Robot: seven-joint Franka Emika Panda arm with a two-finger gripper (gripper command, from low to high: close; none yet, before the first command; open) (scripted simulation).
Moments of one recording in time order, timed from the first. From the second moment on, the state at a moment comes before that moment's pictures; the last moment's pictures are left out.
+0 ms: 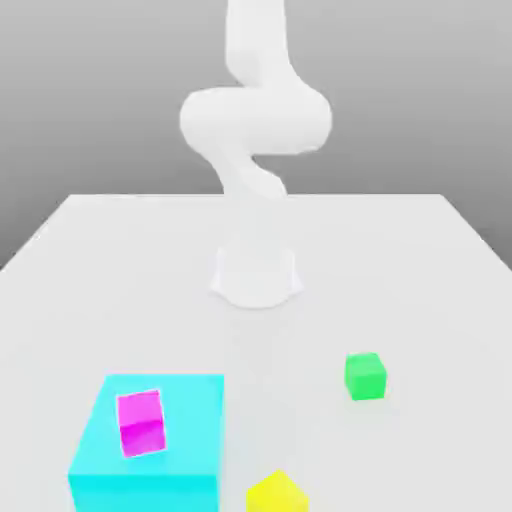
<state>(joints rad) -0.01 -0.71 -0.02 -2.28 -0.01 2.32 0.78</state>
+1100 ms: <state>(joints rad) -0.33 0.51 -0.25 -2.00 0.21 2.50 0.29</state>
